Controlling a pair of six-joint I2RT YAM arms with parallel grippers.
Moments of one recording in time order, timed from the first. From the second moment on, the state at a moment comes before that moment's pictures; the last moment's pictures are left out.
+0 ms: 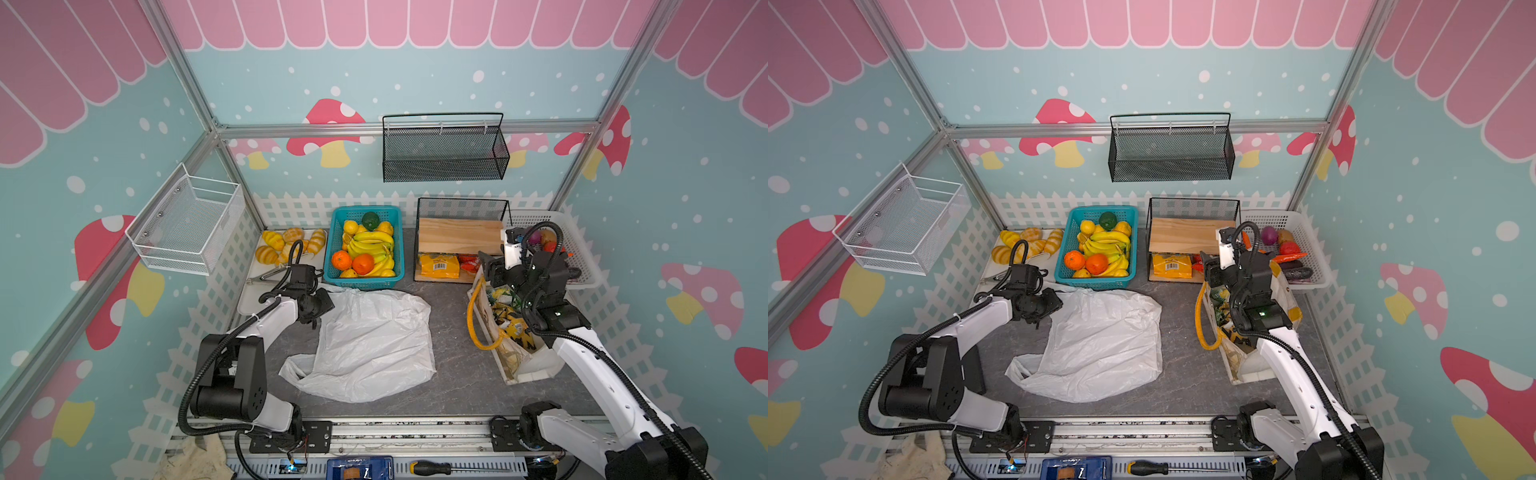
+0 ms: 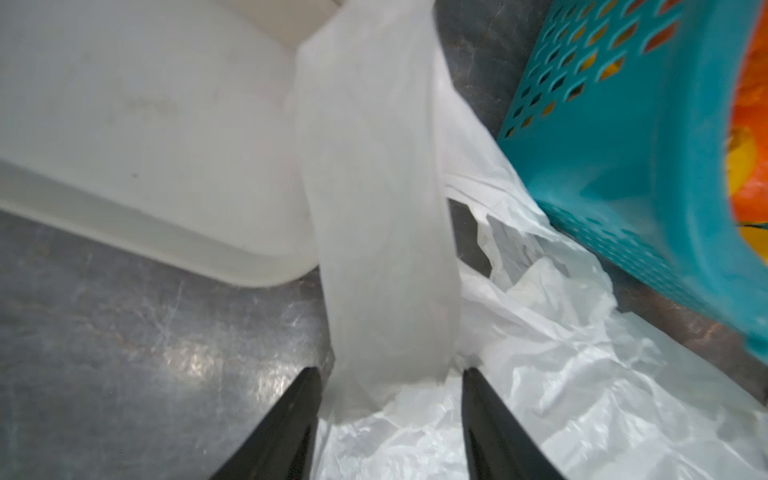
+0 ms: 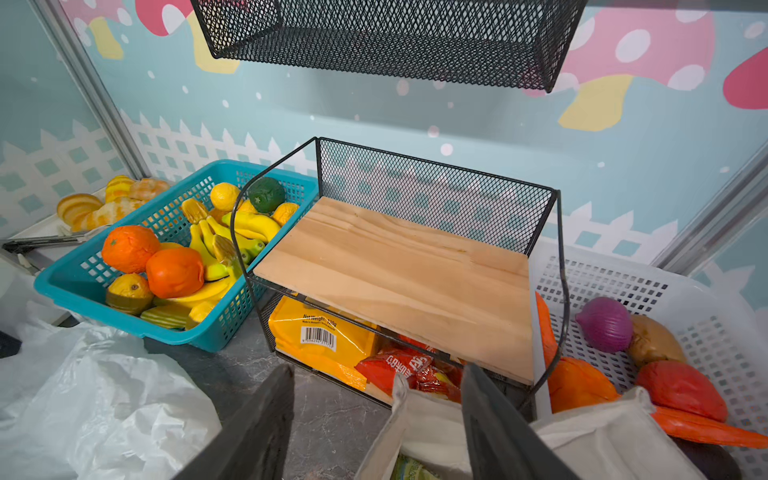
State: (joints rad) left arm -0.05 1.52 0.88 -0.42 0.09 -0.62; right arm 0.21 1.05 0.88 -0.04 -0.10 -0.07
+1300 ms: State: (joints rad) left arm -0.81 1.08 1.13 -0.28 -0.12 -0.61; right arm 0.71 1.30 0.85 0.33 -0.17 -0.41
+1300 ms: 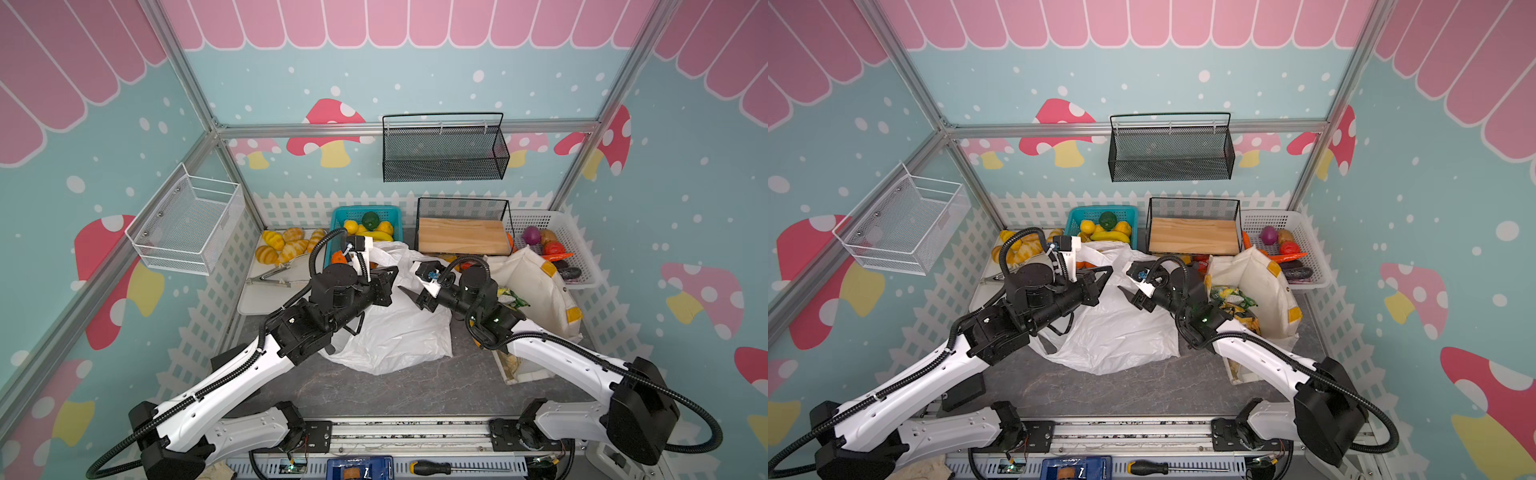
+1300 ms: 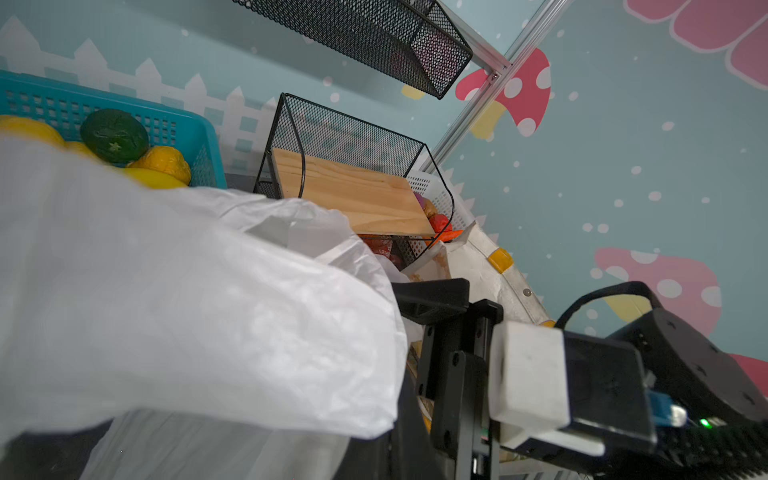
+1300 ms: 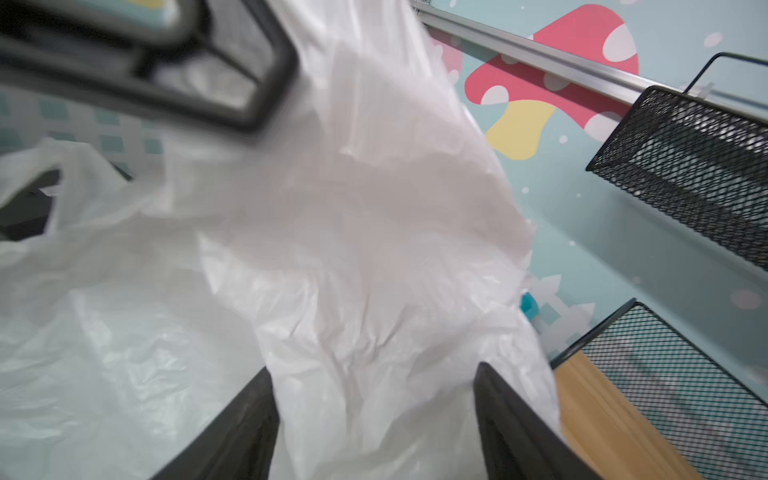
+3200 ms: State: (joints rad) left arm -0.50 1.06 0.94 -0.23 0.38 -0.60; right arm 0.37 1.28 0.93 0.36 -0.54 0.09
